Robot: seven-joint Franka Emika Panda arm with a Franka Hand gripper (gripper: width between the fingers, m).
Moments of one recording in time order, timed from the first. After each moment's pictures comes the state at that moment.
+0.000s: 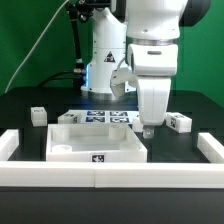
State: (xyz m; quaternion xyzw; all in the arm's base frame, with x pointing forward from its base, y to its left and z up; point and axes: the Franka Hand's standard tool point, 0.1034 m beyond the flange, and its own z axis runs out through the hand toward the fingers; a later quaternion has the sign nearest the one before) arm 0.521 0.034 0.046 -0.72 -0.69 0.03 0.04
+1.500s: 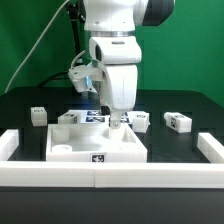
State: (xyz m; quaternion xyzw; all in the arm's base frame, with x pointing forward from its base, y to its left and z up) arm 0.484 -0.033 0.042 -0.63 -0.77 0.00 0.02
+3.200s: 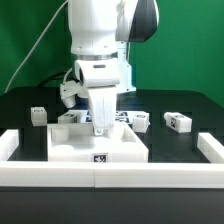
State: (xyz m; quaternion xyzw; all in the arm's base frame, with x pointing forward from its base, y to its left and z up) arm 0.447 -0.049 0.008 -0.65 -0.75 0.01 0.05
